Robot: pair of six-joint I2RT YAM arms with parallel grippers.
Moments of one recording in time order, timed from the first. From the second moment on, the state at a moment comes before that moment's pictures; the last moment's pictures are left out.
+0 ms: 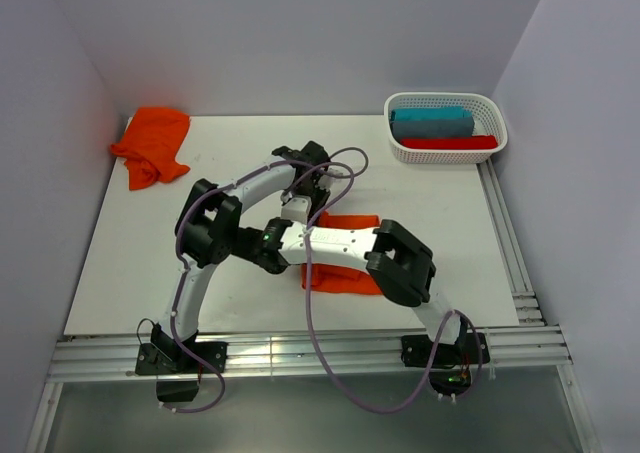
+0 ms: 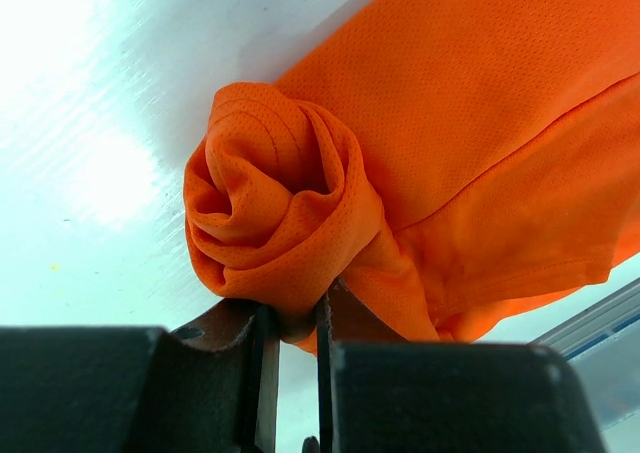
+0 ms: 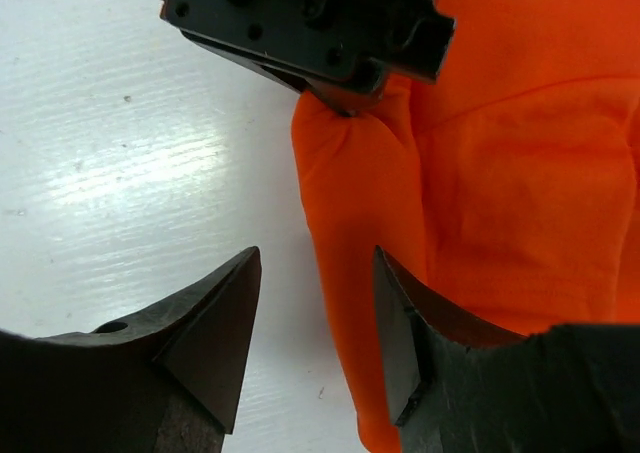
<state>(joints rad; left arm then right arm) -0.65 2.24 1.84 -0.95 0.28 -0.09 1.17 2.07 1.62 -1.03 0.82 1.33</state>
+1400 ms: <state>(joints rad) -0.62 2.24 1.89 -1.00 0.32 -0.07 1.12 1.73 0.98 -0.44 0.67 1.27</state>
